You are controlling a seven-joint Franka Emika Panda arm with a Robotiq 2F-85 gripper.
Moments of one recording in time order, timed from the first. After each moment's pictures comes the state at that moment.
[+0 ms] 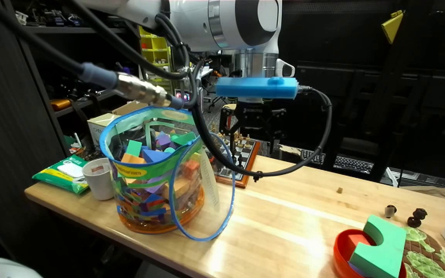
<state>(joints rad) -0.08 -0.33 -0.17 -2.08 -0.17 1.70 -0.34</state>
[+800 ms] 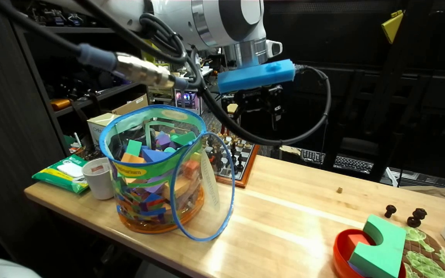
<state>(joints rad) -0.06 -0.37 -0.13 -2.11 -0.25 1.92 -0.42</state>
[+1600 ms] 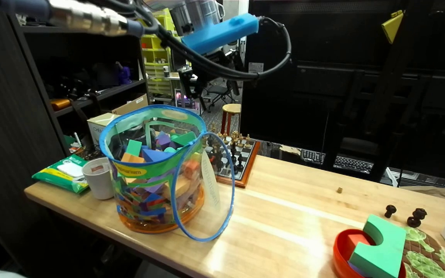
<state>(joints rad) 0.10 -0.51 -0.07 -2.11 -0.28 1.86 -0.73</state>
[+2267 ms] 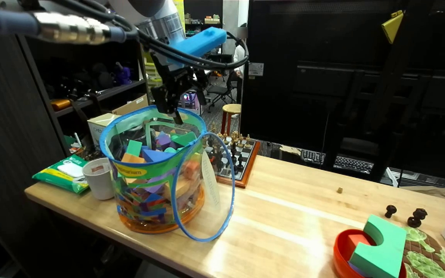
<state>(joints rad) 0.22 -0.60 -0.04 -2.25 -0.28 1.86 -1.08</state>
